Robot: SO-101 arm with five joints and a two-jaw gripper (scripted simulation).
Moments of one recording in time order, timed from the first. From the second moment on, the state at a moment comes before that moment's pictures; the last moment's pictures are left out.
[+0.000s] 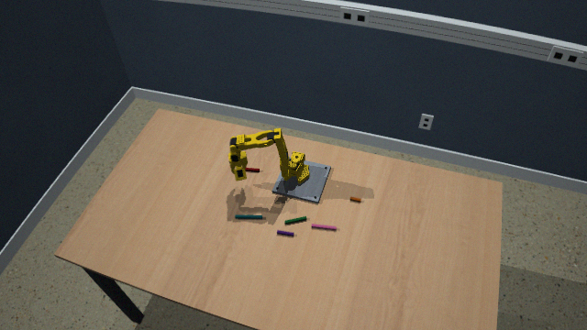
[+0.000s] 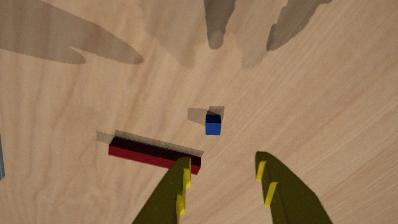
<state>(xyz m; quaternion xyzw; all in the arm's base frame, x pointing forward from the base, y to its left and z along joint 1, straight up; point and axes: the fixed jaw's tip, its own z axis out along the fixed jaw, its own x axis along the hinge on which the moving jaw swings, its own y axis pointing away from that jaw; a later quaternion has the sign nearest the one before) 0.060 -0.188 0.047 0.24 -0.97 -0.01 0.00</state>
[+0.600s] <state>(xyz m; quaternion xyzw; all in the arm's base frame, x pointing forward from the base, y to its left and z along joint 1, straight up) 0.134 -0.157 0.049 0.36 -0.93 0.00 0.00</state>
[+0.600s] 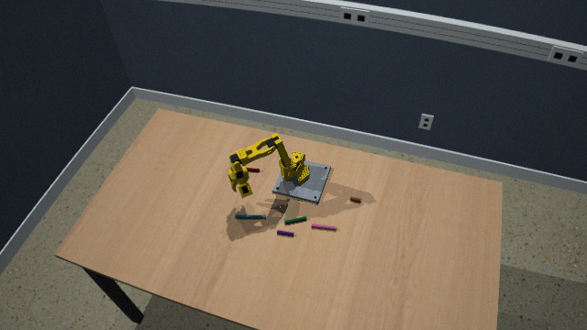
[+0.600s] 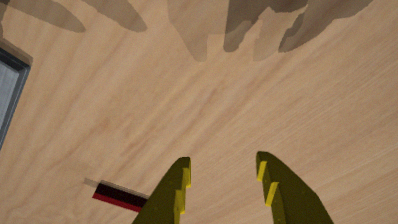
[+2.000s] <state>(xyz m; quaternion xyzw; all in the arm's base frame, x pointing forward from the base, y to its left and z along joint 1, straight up) 0.203 0.122 0.043 0.71 -0.70 0.00 0.01</state>
